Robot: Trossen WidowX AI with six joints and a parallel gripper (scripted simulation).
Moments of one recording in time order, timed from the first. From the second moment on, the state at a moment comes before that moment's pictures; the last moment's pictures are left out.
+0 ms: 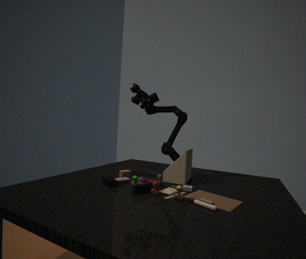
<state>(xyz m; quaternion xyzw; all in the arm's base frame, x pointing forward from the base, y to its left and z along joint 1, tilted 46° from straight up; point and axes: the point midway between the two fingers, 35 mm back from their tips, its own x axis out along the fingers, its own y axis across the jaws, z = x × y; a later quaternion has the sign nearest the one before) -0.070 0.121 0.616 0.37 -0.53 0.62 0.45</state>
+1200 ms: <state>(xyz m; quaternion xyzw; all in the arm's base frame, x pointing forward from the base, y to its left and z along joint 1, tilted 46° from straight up) 0.163 -0.256 0.500 0.59 -0.56 -0.22 0.54</state>
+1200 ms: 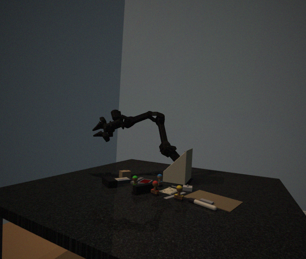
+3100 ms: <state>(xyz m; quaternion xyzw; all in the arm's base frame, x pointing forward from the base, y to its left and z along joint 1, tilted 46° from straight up) 0.336 -0.134 0.106 0.22 -0.64 0.33 -0.66</state>
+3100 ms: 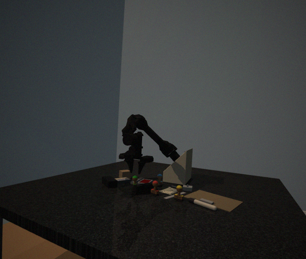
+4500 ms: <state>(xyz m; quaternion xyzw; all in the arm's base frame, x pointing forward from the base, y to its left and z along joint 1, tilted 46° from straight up) 0.331 -0.175 0.068 0.22 -0.64 0.33 -0.65</state>
